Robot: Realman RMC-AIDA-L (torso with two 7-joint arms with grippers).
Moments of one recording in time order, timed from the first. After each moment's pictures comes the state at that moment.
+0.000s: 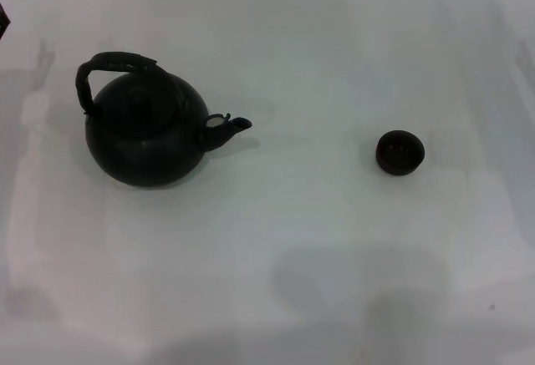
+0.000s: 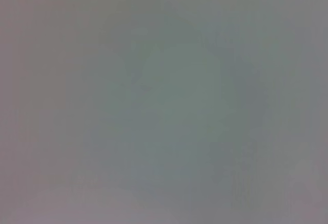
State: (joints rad) left arm -0.52 -2.08 0.57 0.03 0.73 1.00 -0.28; right arm 0.46 2.01 -0.40 0.00 2.09 1.08 -2.79
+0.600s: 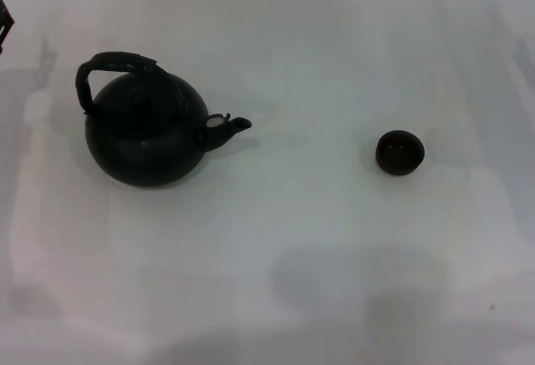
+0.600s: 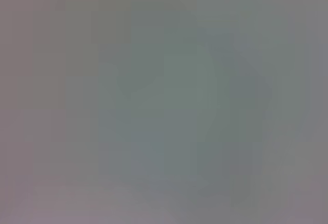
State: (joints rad) left arm -0.53 -2.08 0.56 0.02 0.72 0.99 -0.28; right arm 0.47 2.01 -0.40 -0.01 2.09 1.07 -2.79
